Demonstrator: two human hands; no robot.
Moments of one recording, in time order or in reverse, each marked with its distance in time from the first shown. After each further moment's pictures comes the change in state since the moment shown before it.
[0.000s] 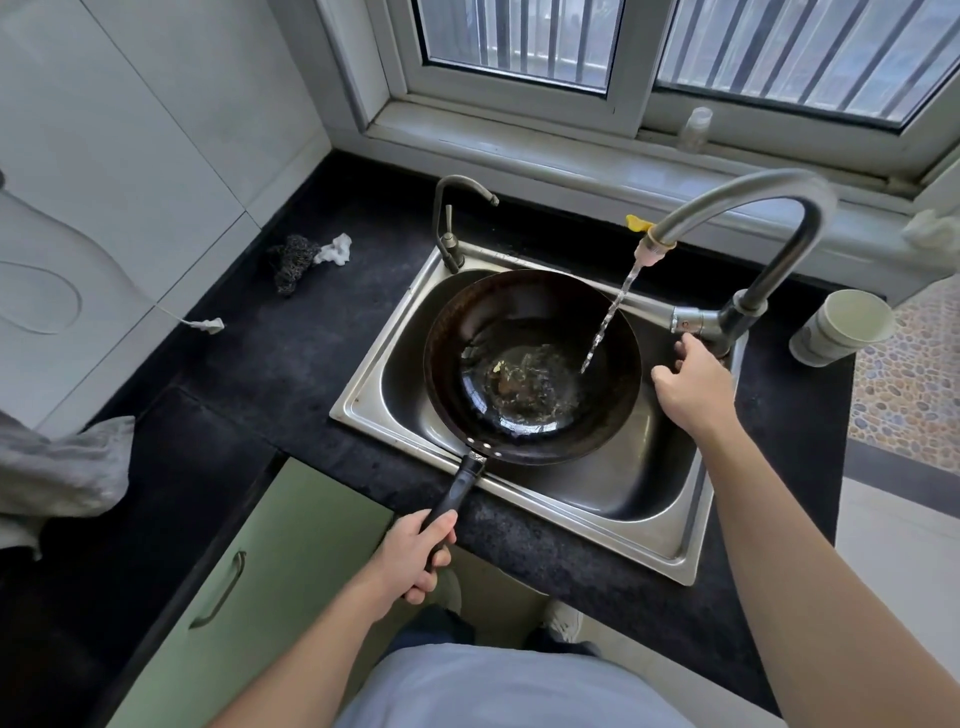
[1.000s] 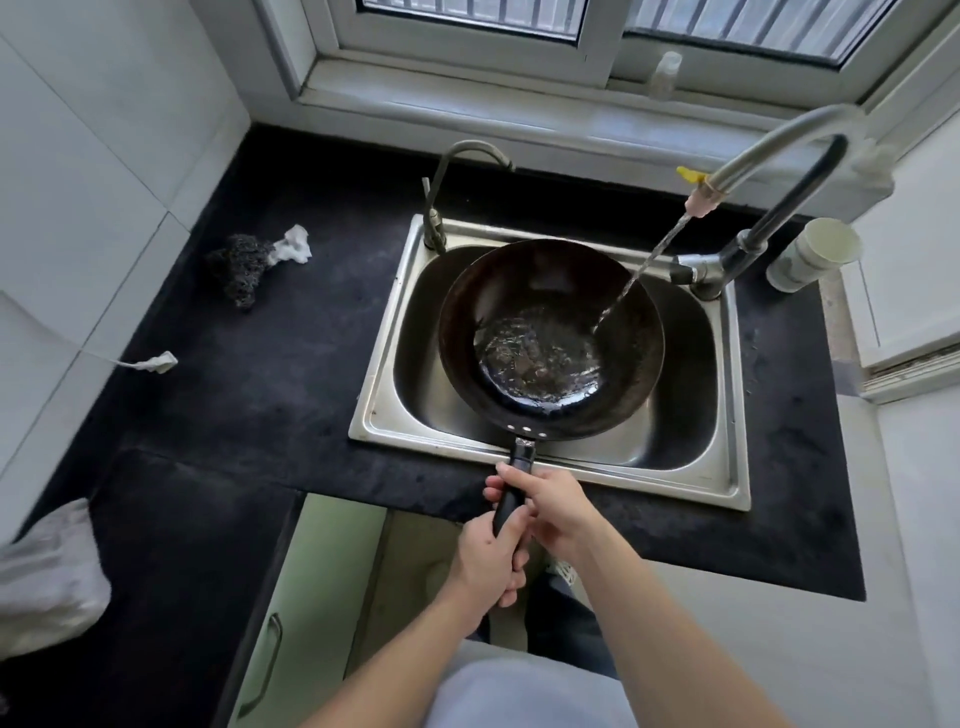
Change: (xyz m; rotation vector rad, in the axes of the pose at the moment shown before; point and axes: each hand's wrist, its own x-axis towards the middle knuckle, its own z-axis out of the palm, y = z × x) left_hand 0.013 -0.007 -0.038 -0.039 -0.218 0.128; right_hand -0.158 -0.066 0.211 1.040 -0.394 0.637
